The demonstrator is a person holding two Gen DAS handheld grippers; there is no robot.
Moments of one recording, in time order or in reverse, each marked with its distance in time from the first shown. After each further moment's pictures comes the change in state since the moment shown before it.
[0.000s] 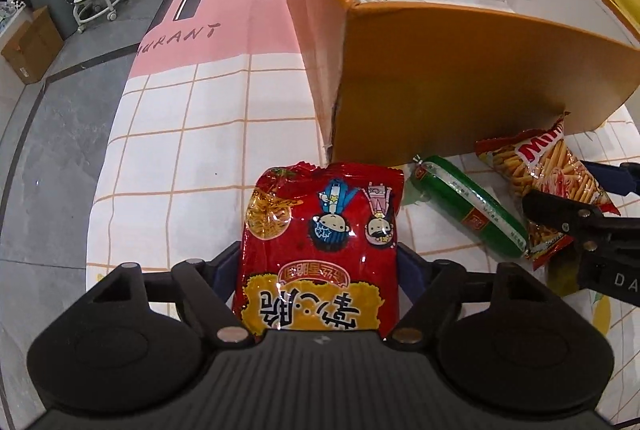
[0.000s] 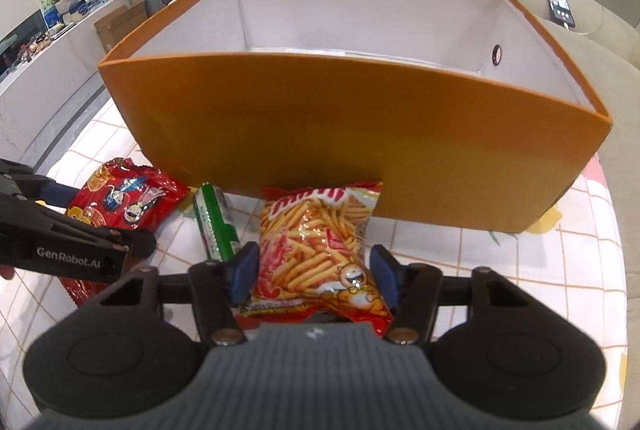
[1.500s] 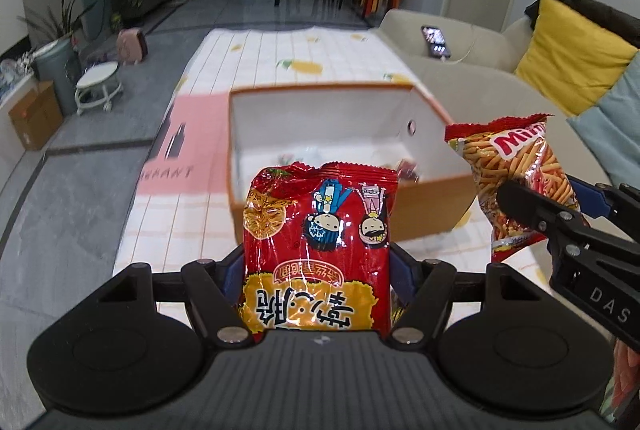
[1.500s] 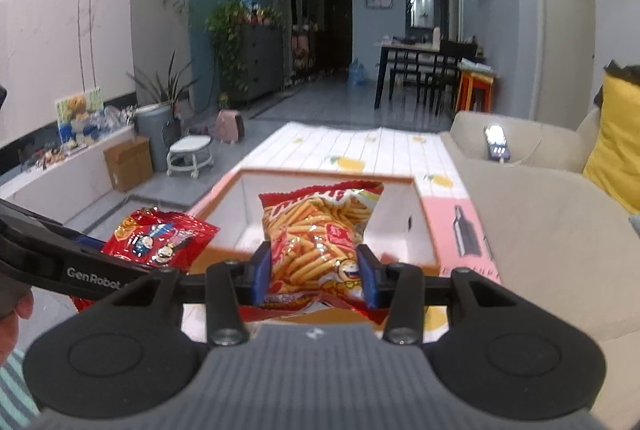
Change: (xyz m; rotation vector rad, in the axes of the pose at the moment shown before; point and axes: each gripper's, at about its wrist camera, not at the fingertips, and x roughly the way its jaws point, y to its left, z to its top) left arm -0.167 -0.061 -0.004 -0.009 -0.349 -0.089; right arm -0.199 -0.013 -0.017 0.016 -0.493 -0.060
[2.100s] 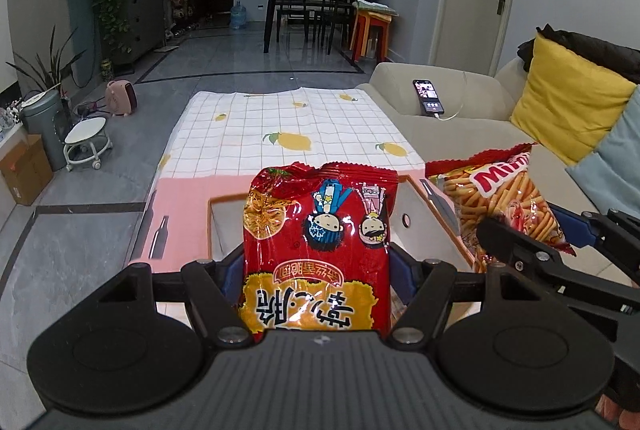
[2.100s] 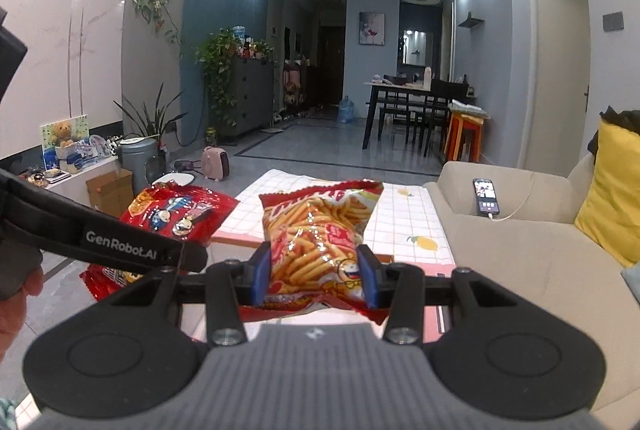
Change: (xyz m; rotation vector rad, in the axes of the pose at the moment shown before) left arm 0.033 -0.008 0.088 0.033 -0.119 -0.015; right arm 0.056 -0.022 0.066 -0.032 -0.072 -0.030
